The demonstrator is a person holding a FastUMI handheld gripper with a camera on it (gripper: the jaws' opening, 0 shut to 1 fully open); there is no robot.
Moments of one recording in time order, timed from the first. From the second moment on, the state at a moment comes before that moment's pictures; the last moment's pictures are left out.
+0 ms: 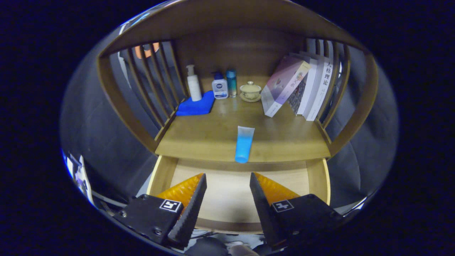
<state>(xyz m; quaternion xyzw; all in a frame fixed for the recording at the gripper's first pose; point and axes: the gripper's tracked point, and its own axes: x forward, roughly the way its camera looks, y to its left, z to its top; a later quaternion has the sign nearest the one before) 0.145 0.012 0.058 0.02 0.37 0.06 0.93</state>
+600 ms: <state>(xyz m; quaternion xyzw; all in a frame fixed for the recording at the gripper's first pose) 0.040 -0.013 0.010 0.03 0.15 0.04 0.99</state>
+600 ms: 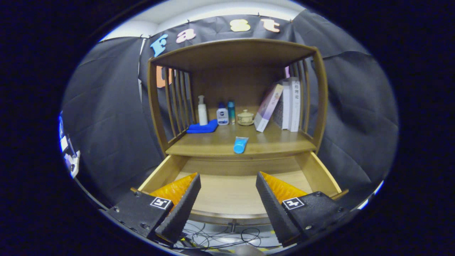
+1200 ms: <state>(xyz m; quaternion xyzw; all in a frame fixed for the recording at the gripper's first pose) -0.009 -0.020 -0.083 -0.01 0.09 0.00 1.00</state>
